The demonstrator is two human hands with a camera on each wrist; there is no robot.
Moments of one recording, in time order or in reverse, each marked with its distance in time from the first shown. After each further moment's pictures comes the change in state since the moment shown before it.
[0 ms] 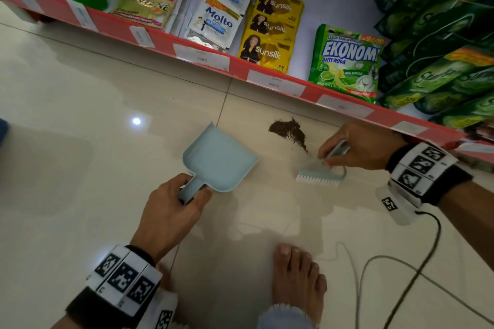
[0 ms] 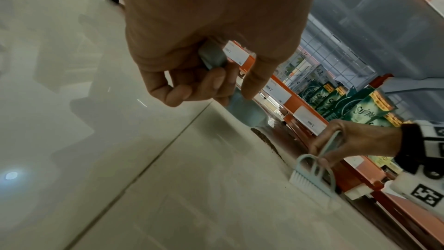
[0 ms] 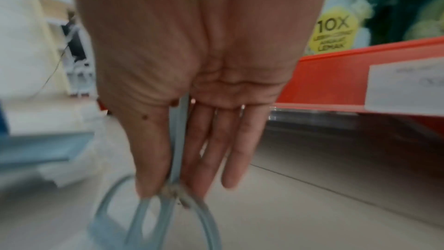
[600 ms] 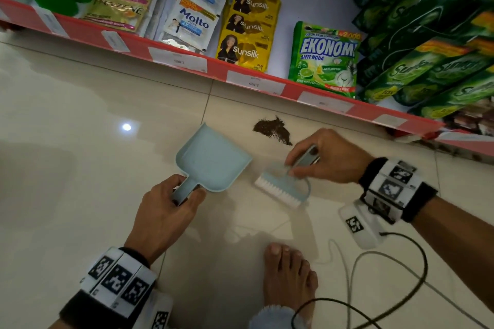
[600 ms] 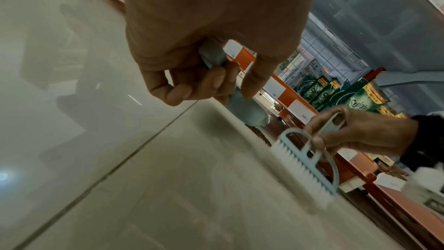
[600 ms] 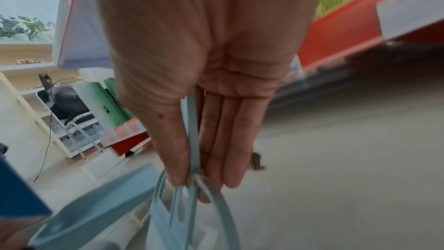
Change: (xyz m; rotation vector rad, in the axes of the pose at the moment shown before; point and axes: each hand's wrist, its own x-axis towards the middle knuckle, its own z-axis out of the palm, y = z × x) left_hand 0.005 0.014 0.011 -0.012 -0.028 0.013; right_hand -0.010 -0.028 0.031 0.294 0.107 -0.021
